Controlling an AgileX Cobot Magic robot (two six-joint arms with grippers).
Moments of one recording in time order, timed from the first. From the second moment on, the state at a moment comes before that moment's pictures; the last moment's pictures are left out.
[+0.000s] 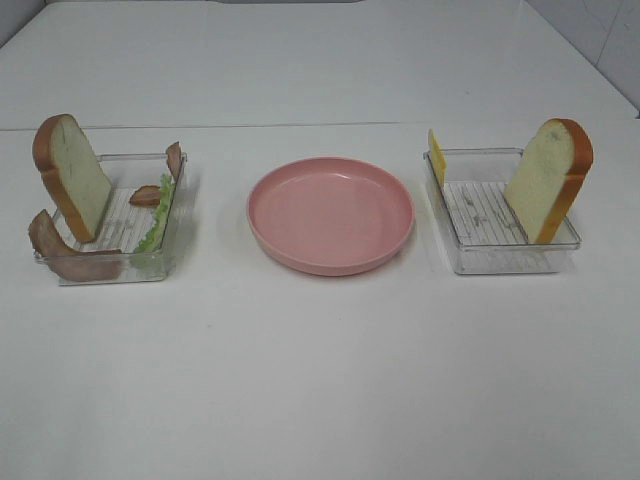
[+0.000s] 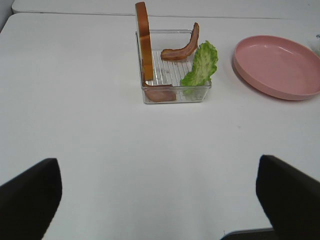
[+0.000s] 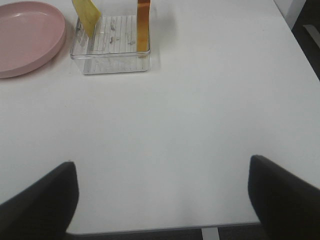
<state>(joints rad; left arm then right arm) 0.05 0.00 -0.51 -0.12 1.08 0.03 0.09 0.00 -0.46 -0.13 1.11 0.09</state>
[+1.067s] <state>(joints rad) 0.05 0.30 -0.62 -0.12 0.95 0.04 0.09 0.00 -0.46 -0.13 1.11 0.09</state>
